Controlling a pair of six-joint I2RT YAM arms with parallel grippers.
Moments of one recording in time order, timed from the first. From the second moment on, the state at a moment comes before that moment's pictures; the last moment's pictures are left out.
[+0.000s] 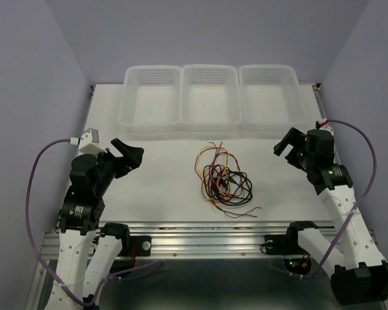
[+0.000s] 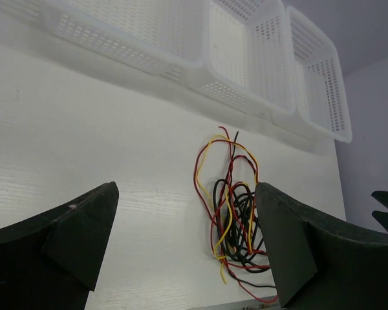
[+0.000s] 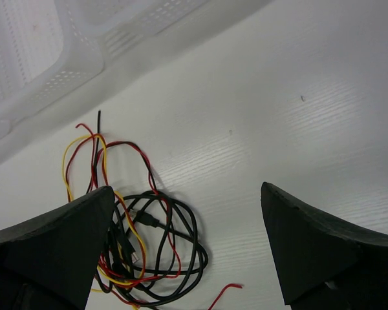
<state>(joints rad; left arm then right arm) -0.12 0.53 0.83 -0.61 0.10 -0.64 0.08 0.85 0.86 -0.63 0.12 0.58</state>
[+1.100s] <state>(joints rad) -0.94 1.59 1.13 -0.46 -0.26 -0.81 0.08 0.90 0.72 -0.53 -0.13 0.58</state>
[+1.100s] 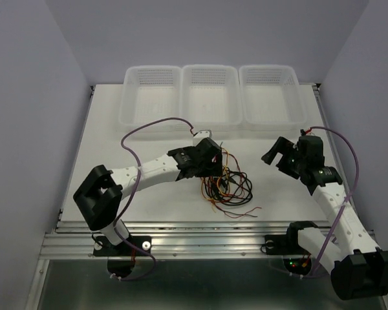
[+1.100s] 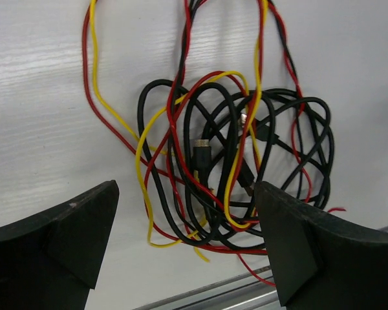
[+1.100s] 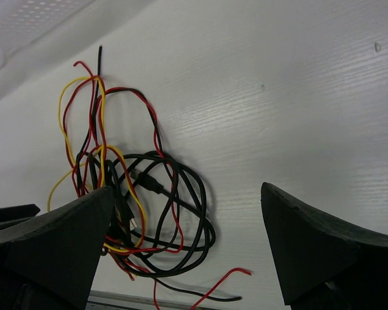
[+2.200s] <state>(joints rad) -0.95 1.76 1.27 -0.57 -0.41 -0.91 0.16 0.93 0.64 -0.48 -0.24 0.54</state>
